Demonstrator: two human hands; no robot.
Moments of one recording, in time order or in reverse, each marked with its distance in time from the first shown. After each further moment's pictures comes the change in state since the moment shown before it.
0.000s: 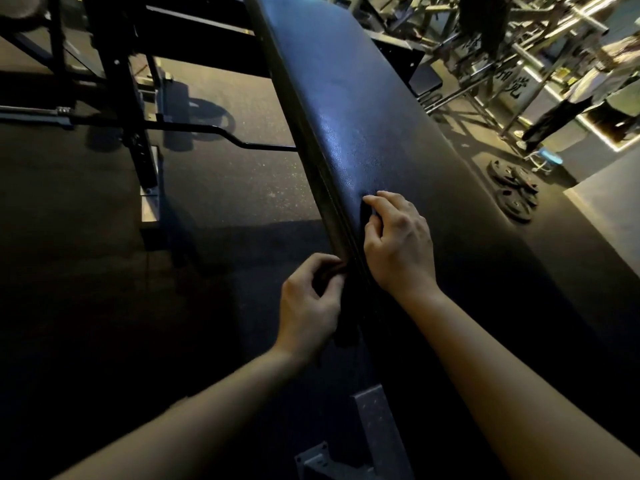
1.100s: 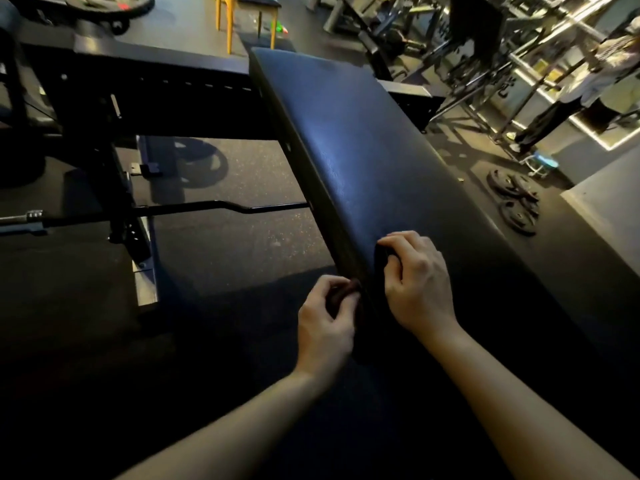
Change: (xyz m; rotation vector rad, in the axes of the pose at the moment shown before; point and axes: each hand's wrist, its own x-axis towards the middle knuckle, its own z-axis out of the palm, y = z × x) left_hand 0.319 -0.024 -0.064 -0.118 -0.065 -0.107; right_hand 0.268 -0.048 0.105 -0.047 0.033 -0.017
